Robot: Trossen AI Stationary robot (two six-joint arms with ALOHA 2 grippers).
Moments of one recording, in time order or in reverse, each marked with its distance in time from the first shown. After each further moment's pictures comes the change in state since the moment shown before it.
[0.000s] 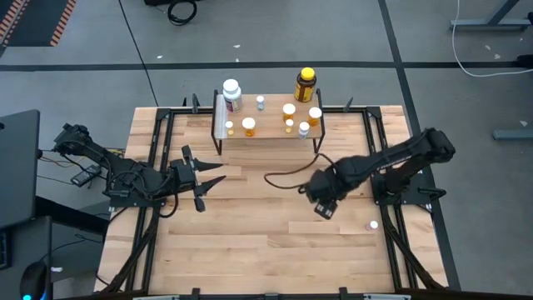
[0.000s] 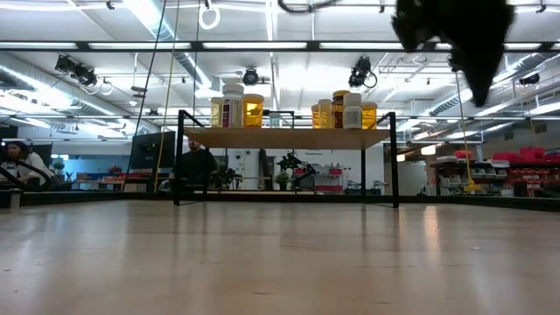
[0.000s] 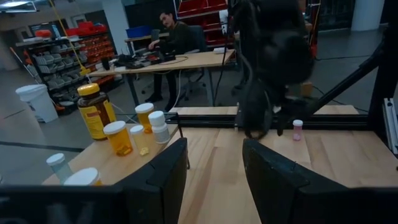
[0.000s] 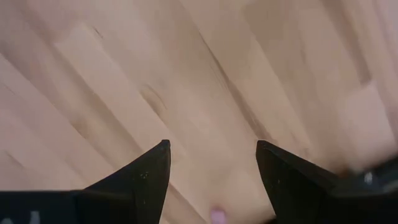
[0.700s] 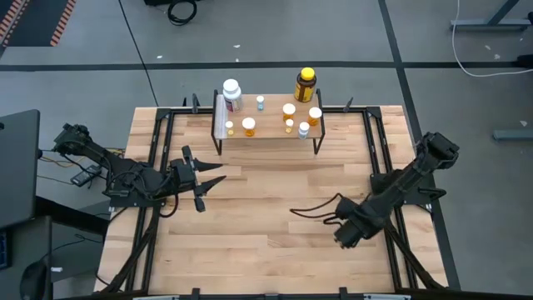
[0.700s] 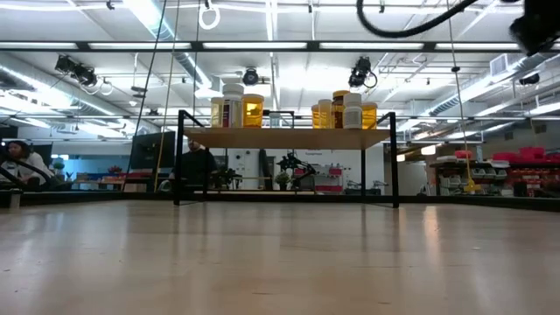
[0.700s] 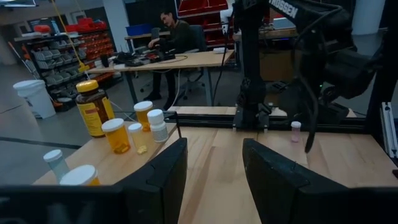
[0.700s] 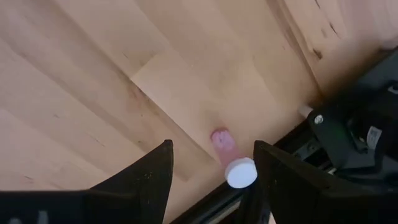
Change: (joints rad) left arm 0.000 0.000 0.000 -0.002 0.000 -0.027; right arm 0.424 0.000 -0.187 -0.008 -0.080 0.512
